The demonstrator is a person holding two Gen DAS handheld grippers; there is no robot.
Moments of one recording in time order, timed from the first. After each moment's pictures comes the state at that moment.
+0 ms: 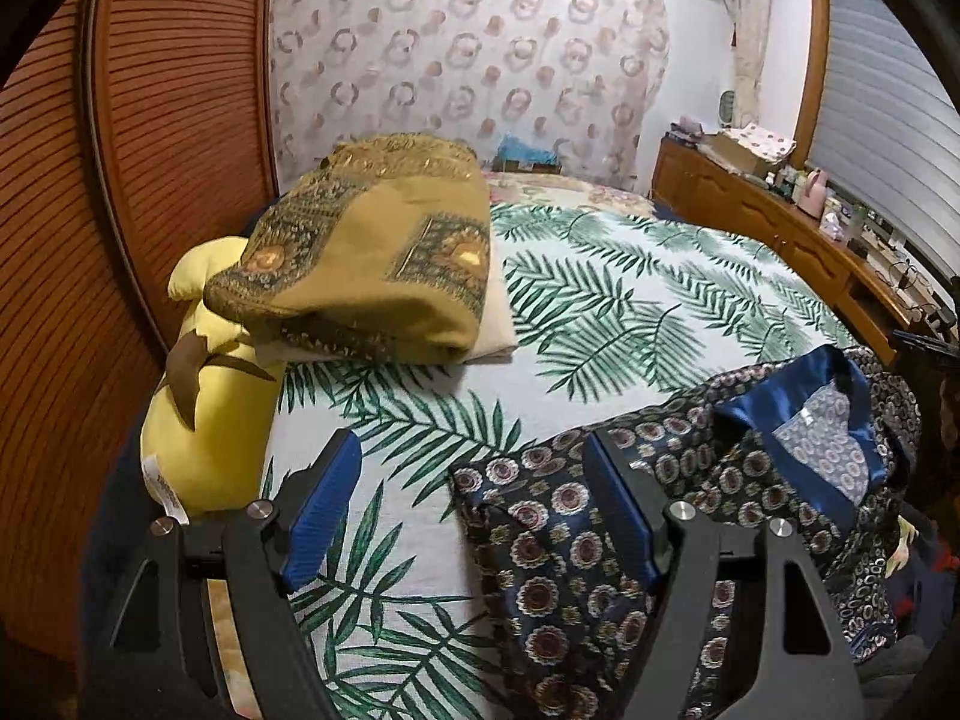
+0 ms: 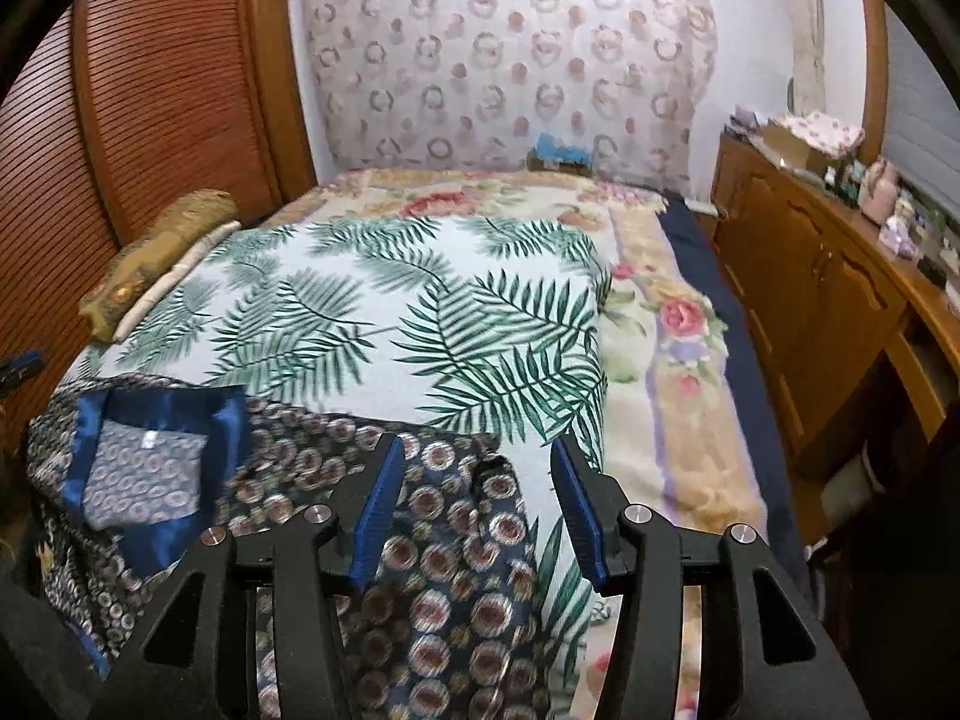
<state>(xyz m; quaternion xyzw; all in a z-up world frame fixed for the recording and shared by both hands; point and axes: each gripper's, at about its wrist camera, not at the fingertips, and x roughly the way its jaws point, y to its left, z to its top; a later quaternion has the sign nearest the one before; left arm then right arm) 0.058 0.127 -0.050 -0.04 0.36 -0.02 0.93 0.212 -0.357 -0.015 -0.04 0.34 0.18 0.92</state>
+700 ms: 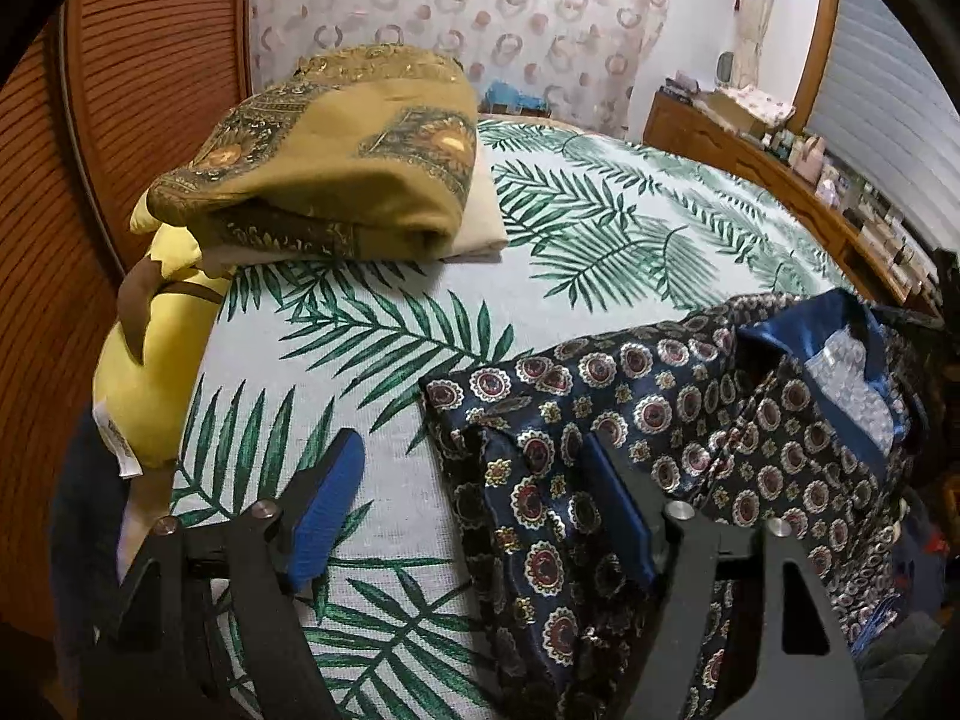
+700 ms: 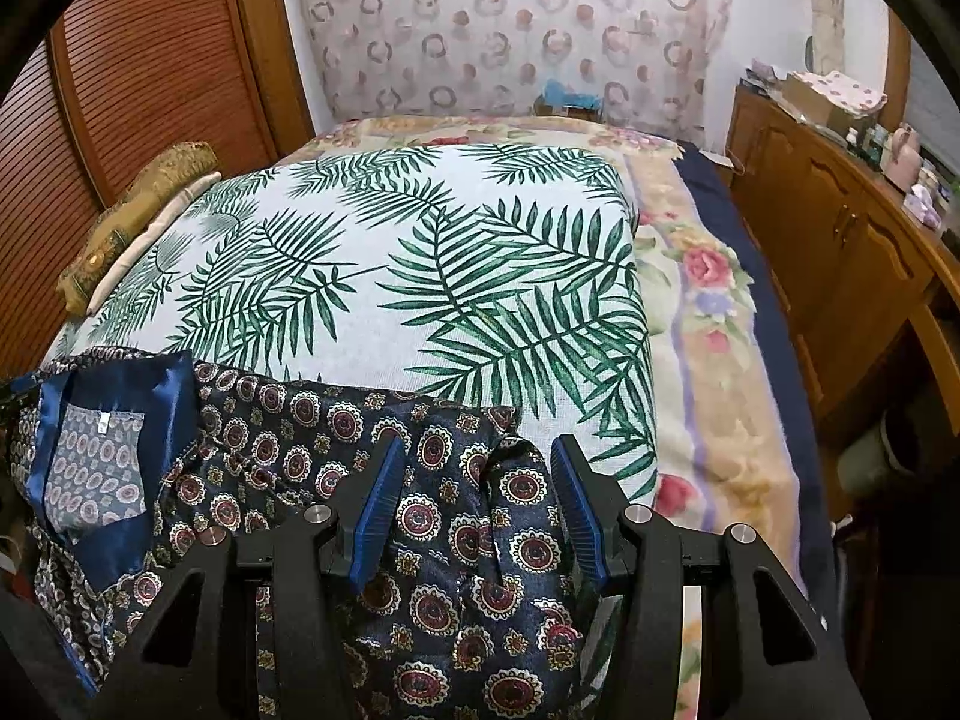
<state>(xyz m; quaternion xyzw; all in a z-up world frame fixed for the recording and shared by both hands) 0.066 0.123 -0.094 -0.06 0.42 -0.05 0.91 0.255 -0.339 -0.048 -0.05 0.39 0.18 0.90</state>
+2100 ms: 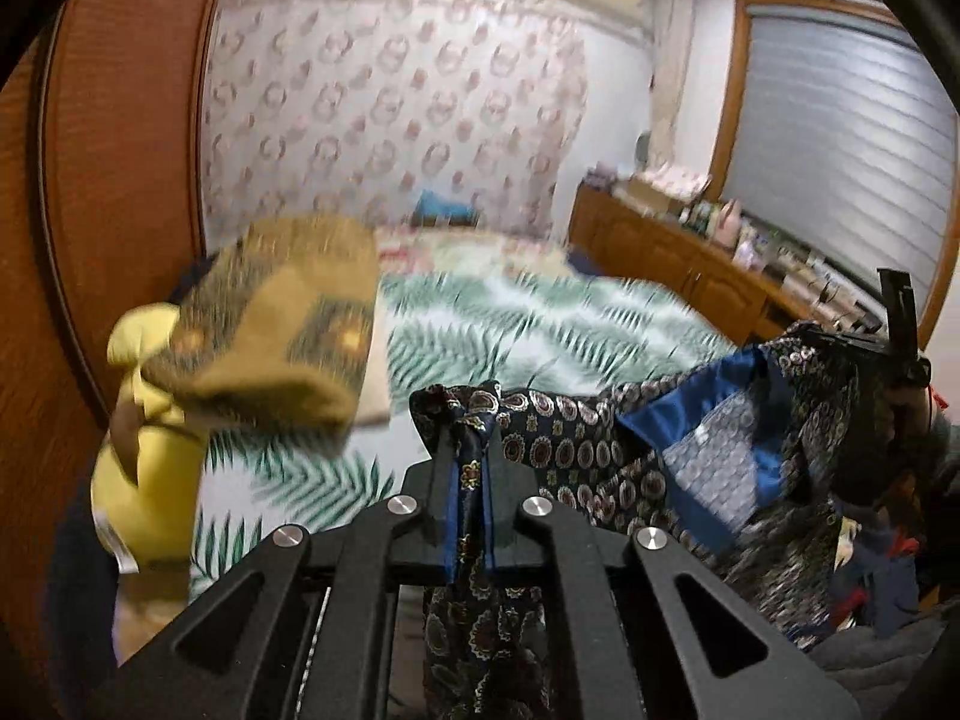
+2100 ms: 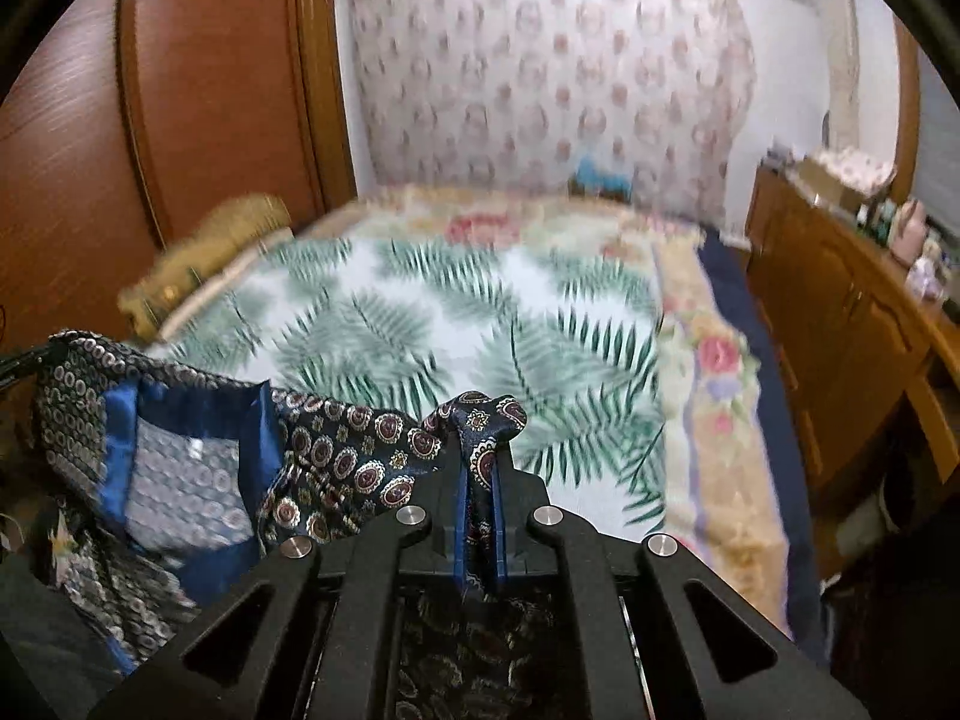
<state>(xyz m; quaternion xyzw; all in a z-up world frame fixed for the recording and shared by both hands) 0.023 0.095 0.012 -0.05 0.28 -0.13 0.95 0.173 -0.329 0.031 -0.06 0.27 0.22 0.94</state>
